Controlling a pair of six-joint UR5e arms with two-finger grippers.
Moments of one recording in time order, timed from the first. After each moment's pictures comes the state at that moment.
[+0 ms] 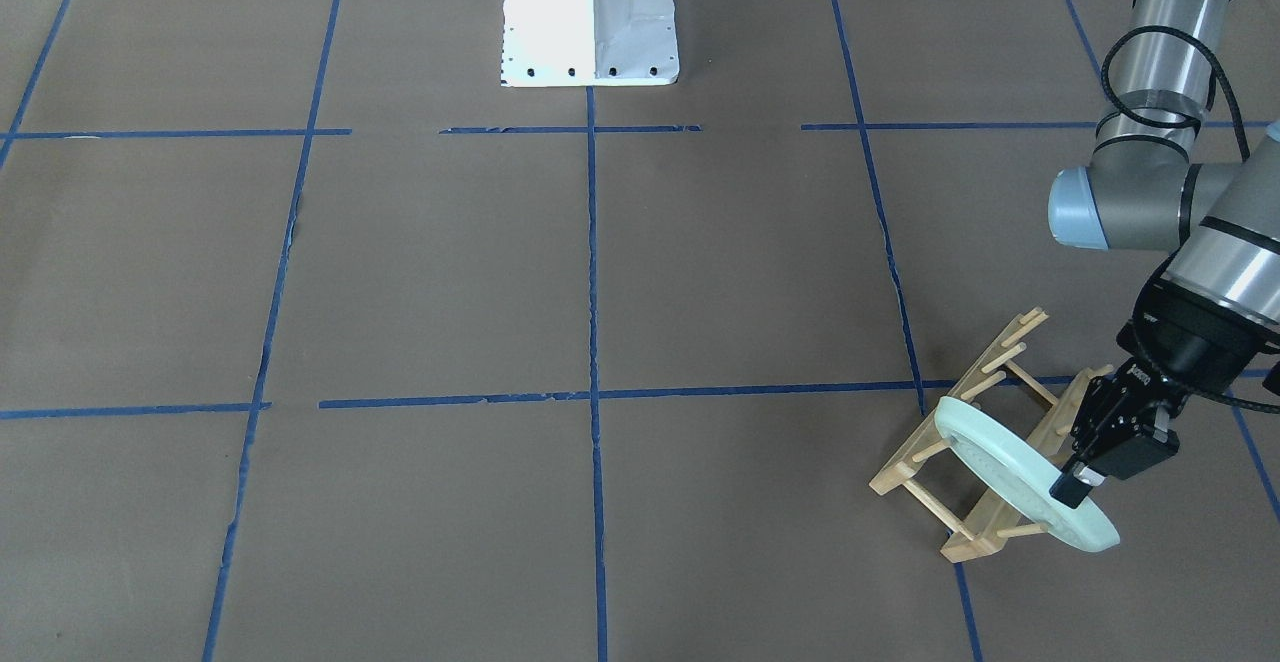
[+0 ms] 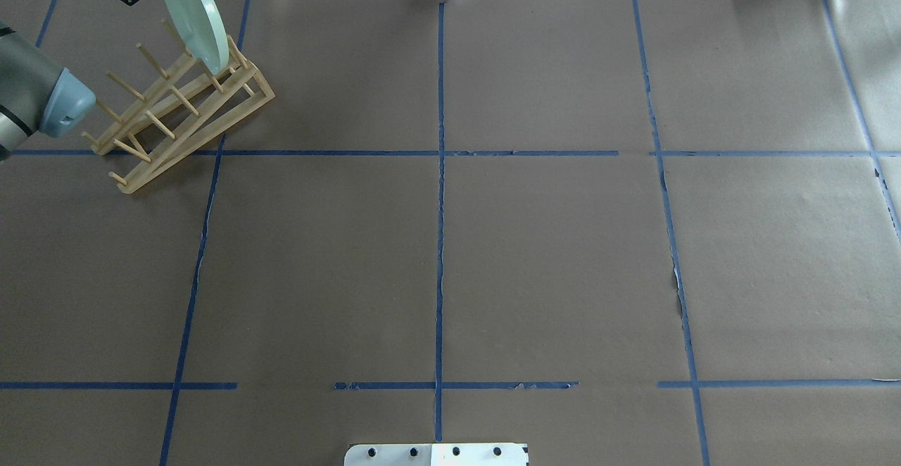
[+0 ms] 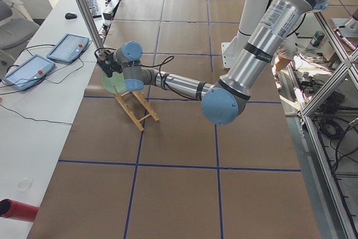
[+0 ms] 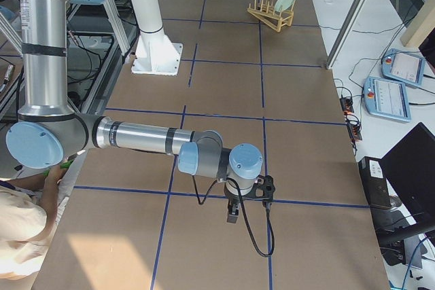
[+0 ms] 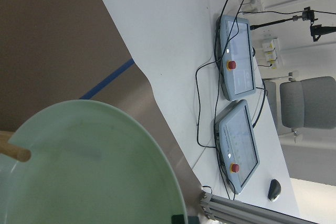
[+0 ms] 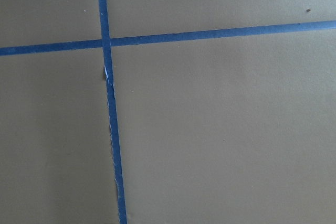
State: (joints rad) left arm -1.16 -2.10 -1.28 -2.75 -2.01 -2.09; right arm 1.62 -1.62 1.56 -1.62 2.32 -0.02
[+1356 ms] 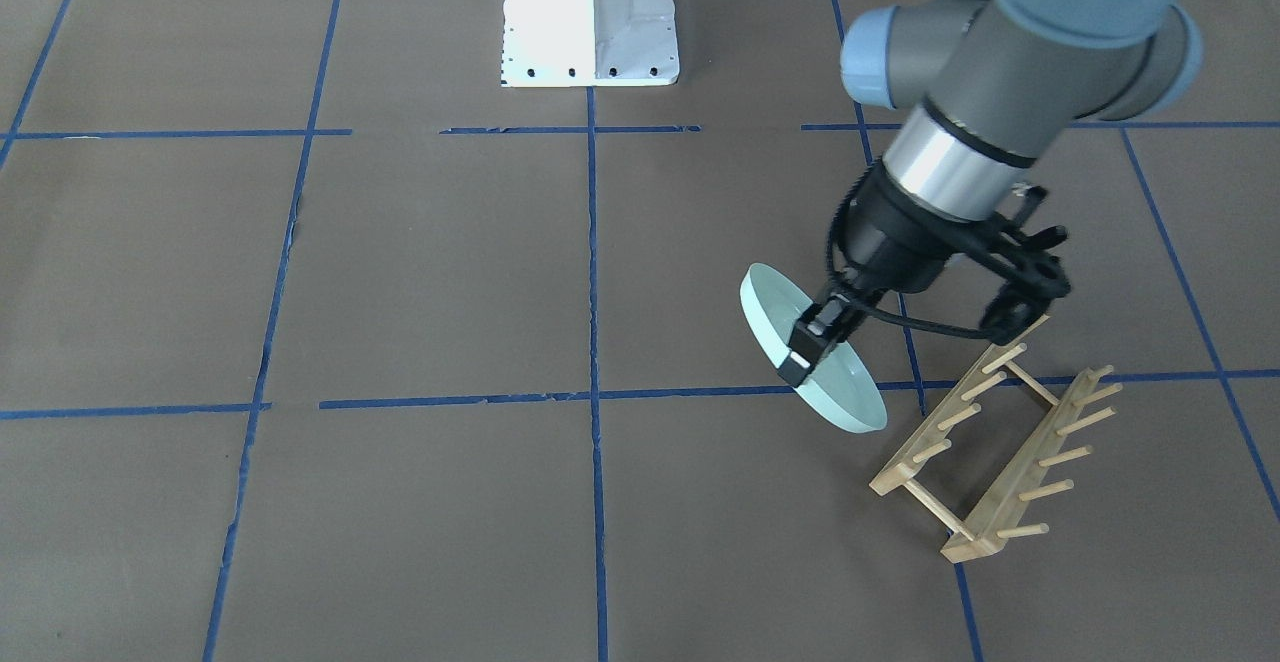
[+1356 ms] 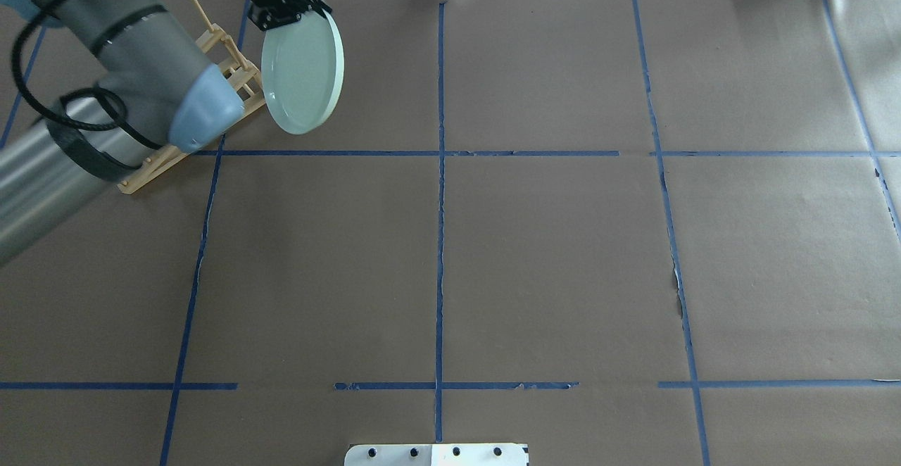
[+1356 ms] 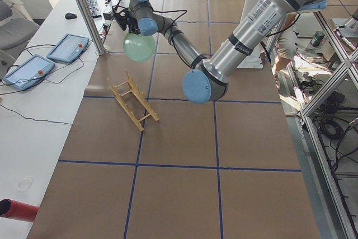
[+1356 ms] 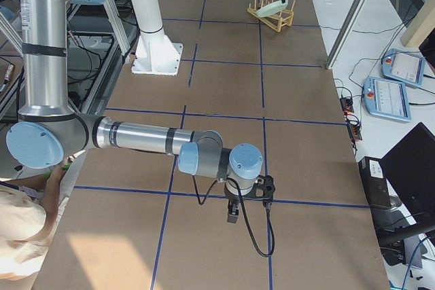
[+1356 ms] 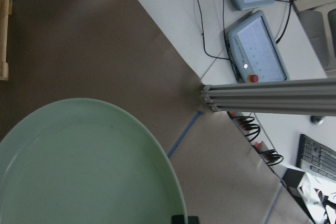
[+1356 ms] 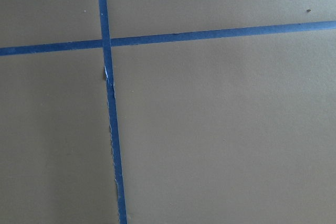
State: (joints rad) left arm -0.89 -2.35 -1.59 -1.76 -2.00 -1.78; right arm 1.62 -1.62 1.56 -1.62 2.32 -0.02
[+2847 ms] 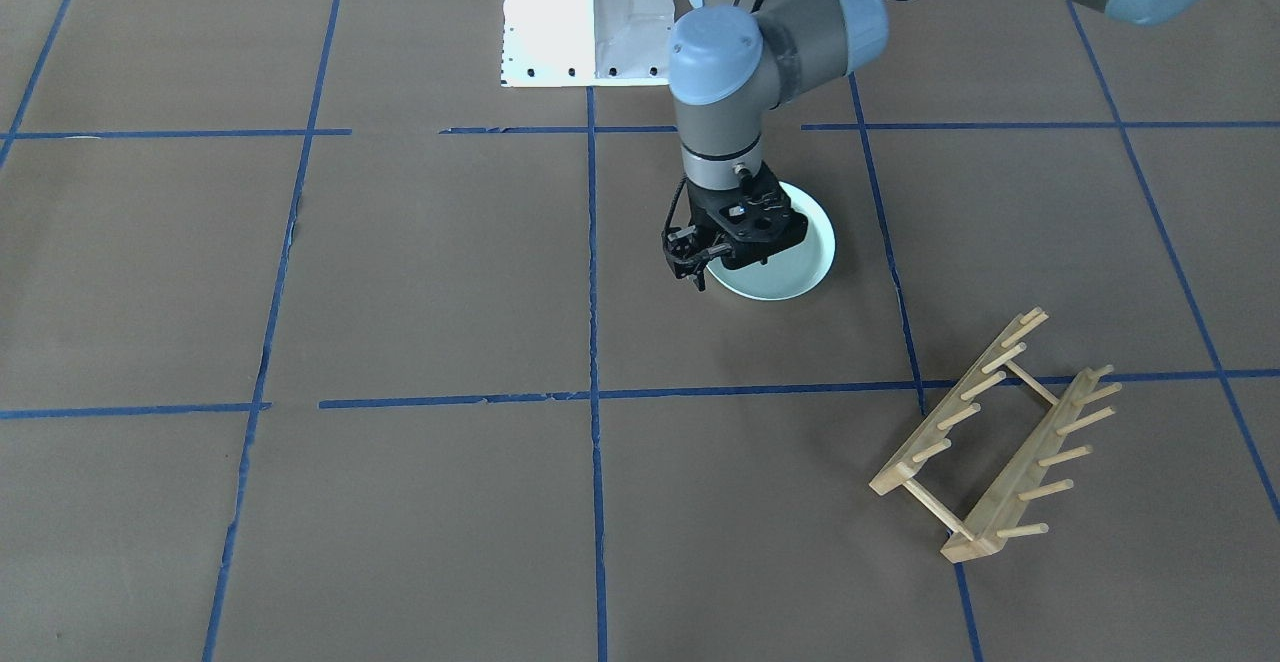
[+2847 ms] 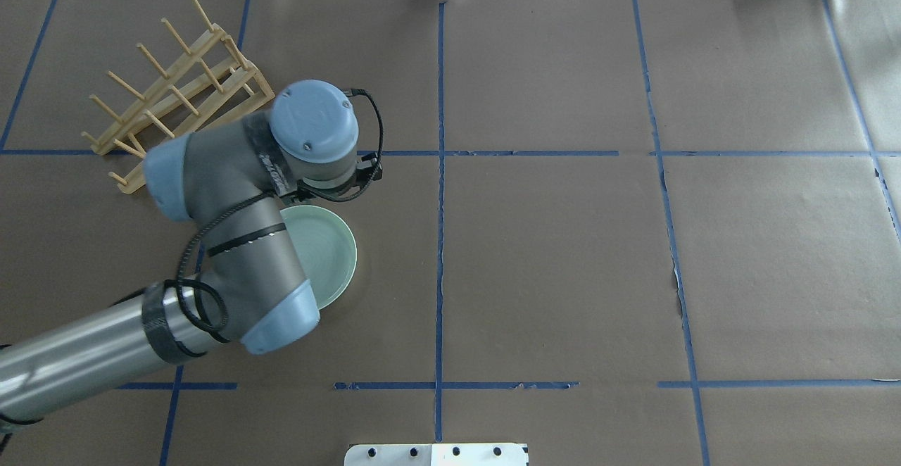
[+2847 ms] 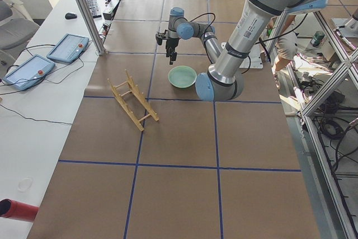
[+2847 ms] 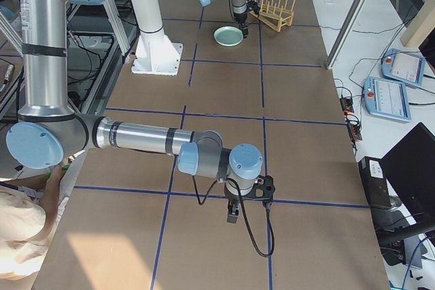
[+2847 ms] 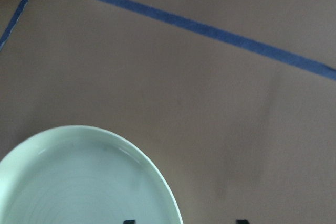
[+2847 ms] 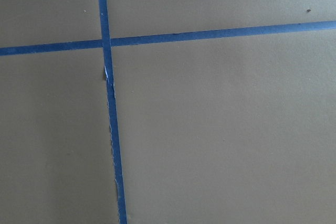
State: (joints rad) left arm -0.64 -2.23 -1.73 -1.45 -1.77 -1.38; right arm 1.62 -1.62 1.56 -1.62 2.32 -0.02
